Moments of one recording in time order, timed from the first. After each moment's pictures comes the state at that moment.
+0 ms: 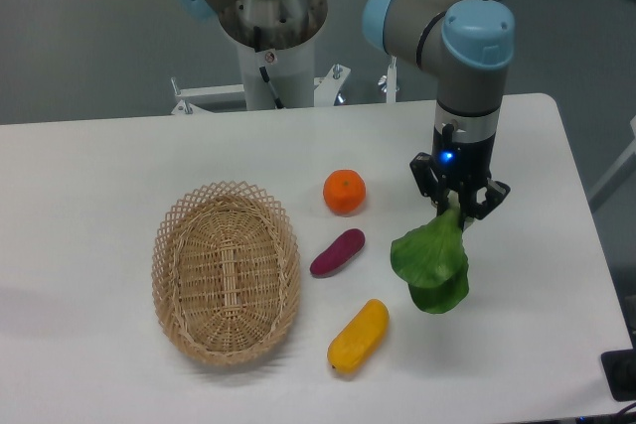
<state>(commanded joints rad) 2.69 -1.83 -1.75 -0.84 1.41 1.33</state>
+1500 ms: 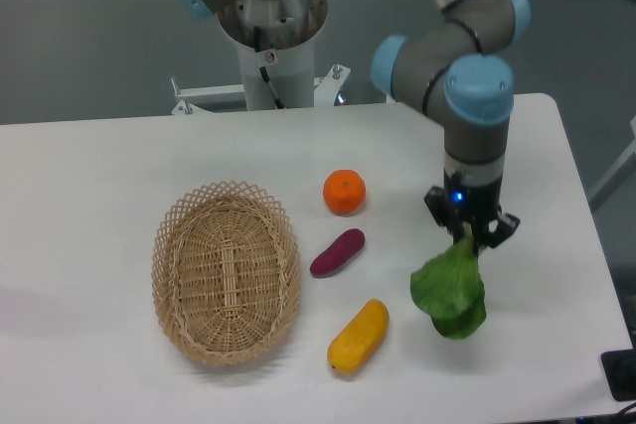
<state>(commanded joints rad) 2.66 -2.07 -1.70 -0.64 1.53 1.30</state>
